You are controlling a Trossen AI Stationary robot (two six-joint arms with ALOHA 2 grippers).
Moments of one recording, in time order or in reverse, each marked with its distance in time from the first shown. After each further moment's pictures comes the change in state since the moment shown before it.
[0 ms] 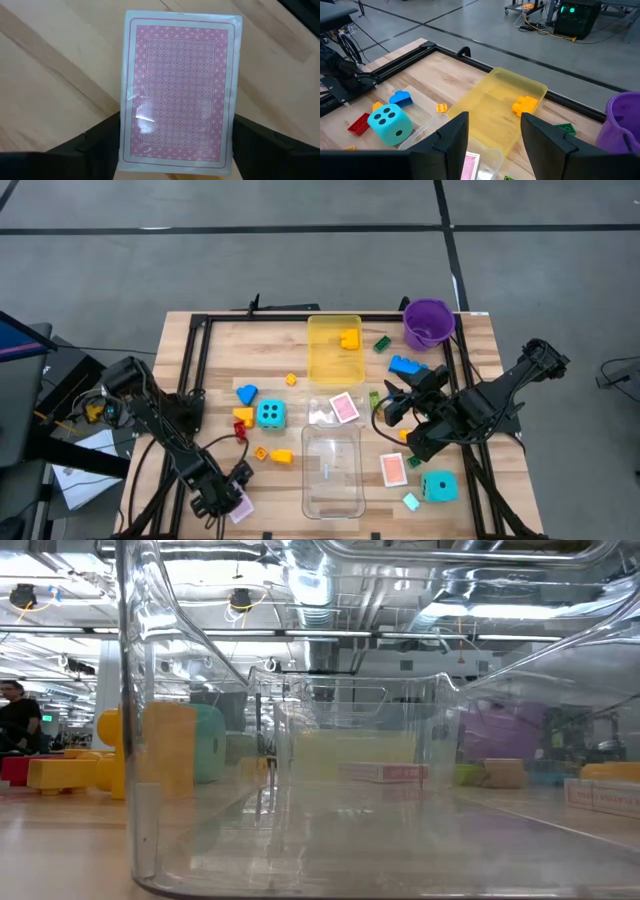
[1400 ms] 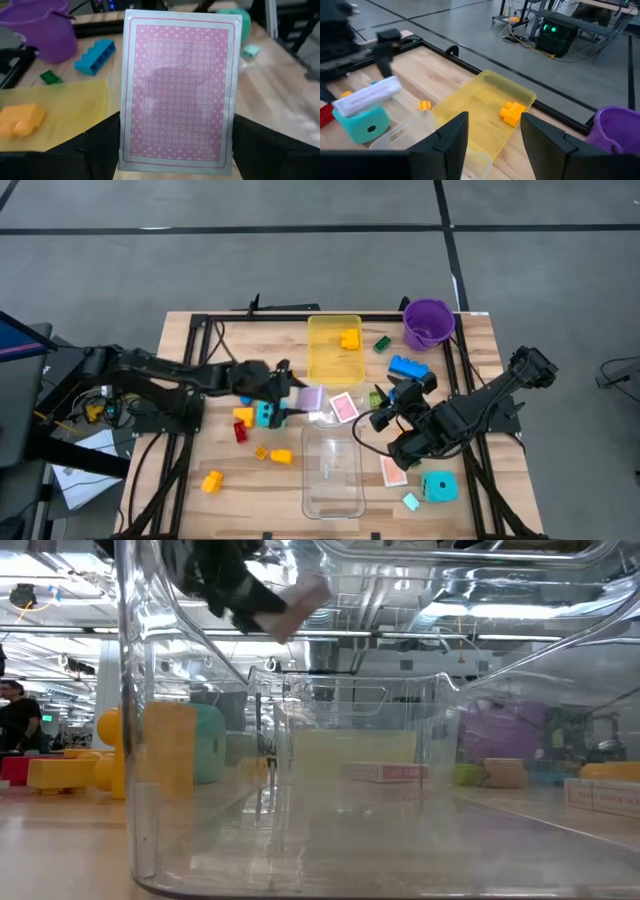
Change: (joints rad) left arm 0.945 -0.284 0.001 0.505 0.072 0.194; right arm -0.022 0.133 0.000 -0.019 0.053 -0.016
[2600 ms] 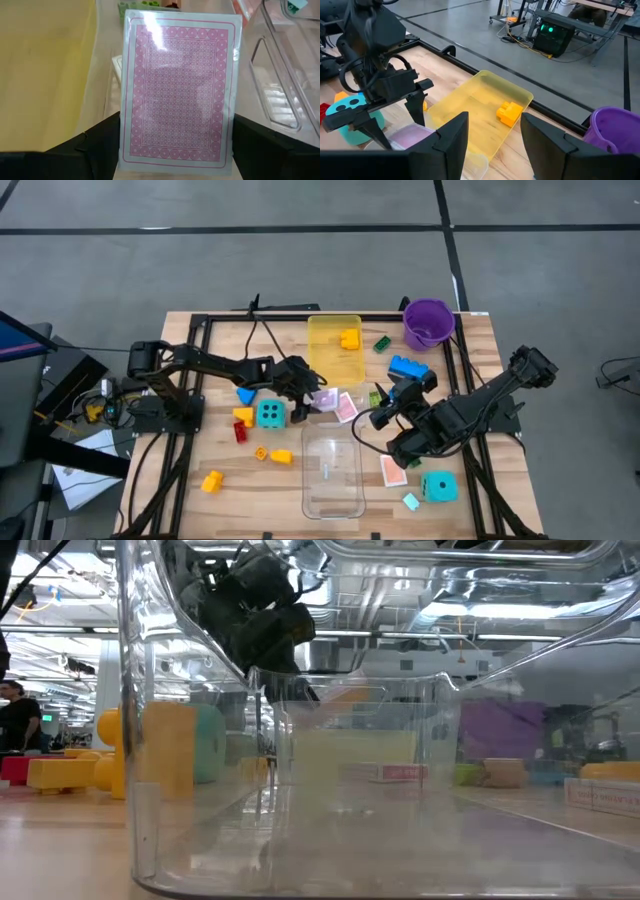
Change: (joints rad) left arm 0.121 0.379 0.160 -0.092 0.144 -0.093; right arm -0.012 0.000 0.000 -0.010 0.001 0.000
